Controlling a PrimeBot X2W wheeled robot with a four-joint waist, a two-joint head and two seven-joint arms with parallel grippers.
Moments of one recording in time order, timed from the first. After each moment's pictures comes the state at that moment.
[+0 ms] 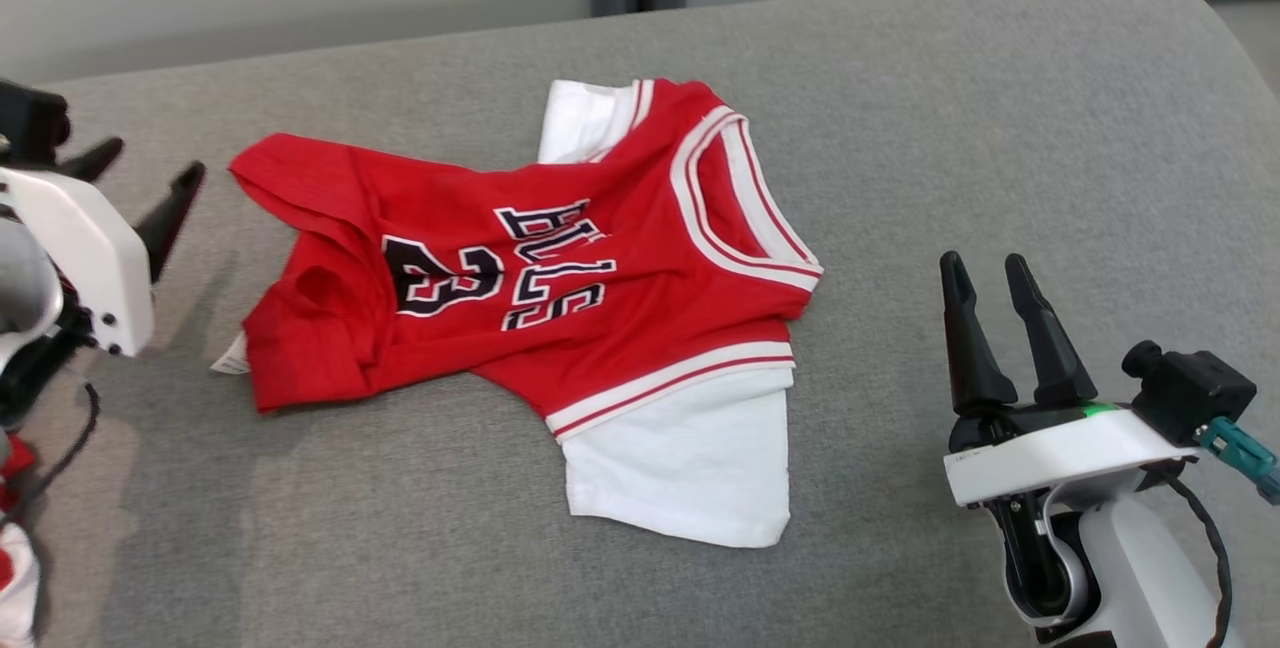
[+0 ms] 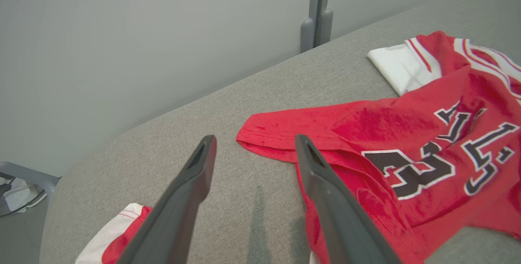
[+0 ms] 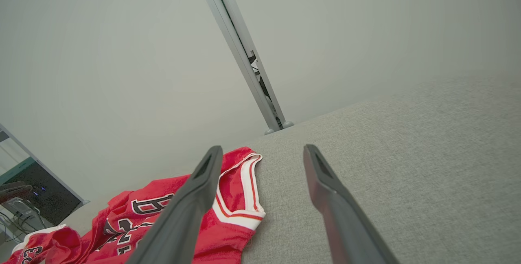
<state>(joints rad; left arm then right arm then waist) -0.86 0.68 -0.73 0.62 -0.78 -0.13 0.20 -0.29 -0.05 0.16 0.27 0.54 0.13 -0.26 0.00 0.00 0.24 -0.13</state>
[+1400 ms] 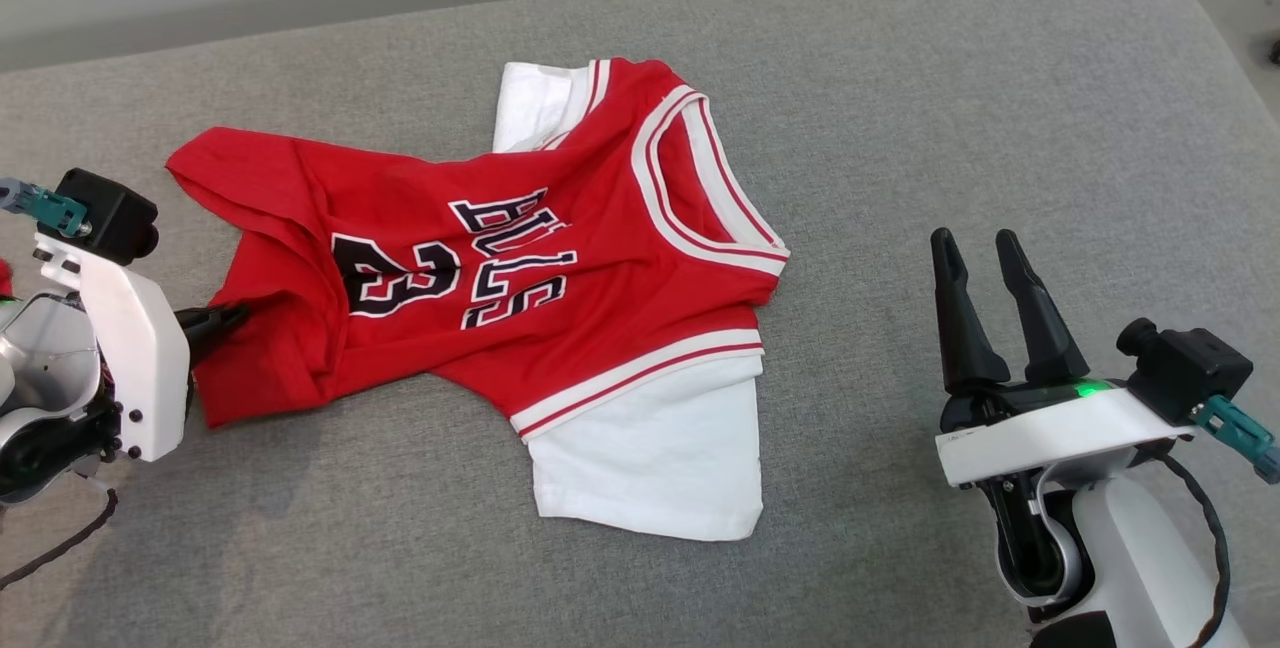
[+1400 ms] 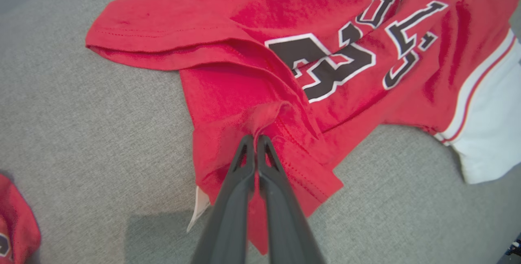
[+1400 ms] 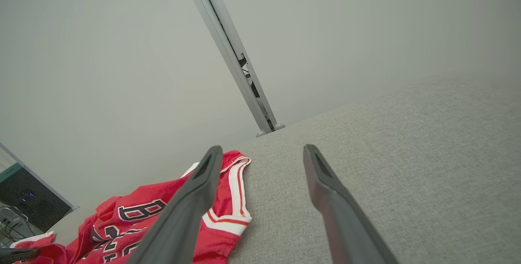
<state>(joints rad) -0.93 0.86 -1.21 0.40 -1.23 -0.13 0.36 -0.32 -0.05 0.18 0.26 0.55 0.13 -0.26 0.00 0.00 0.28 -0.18</state>
